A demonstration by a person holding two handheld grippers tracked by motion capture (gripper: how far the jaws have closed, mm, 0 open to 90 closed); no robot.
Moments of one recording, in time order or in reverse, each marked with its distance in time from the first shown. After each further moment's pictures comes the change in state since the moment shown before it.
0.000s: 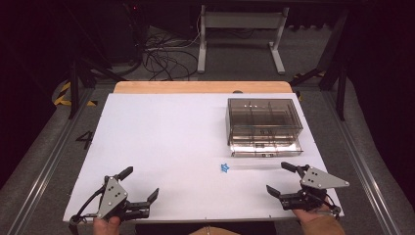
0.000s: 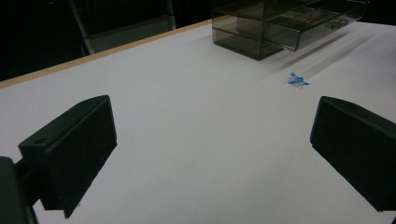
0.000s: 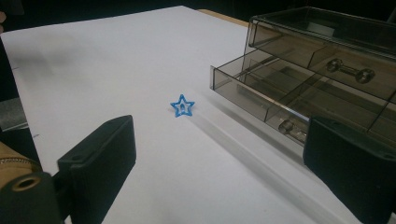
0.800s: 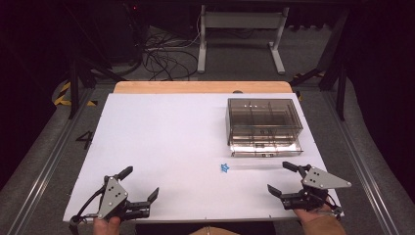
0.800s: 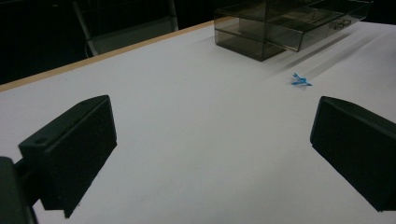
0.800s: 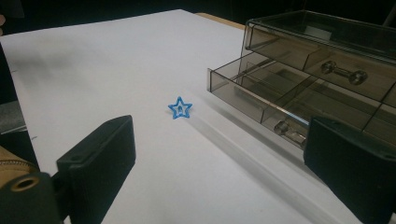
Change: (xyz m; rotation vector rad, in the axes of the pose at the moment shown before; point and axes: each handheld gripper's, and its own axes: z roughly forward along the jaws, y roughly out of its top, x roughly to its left) left arm -0.001 0.001 0.000 -0.001 0.010 0.005; right arm -0.002 -0.001 -0.002 -0.012 -0.006 0.000
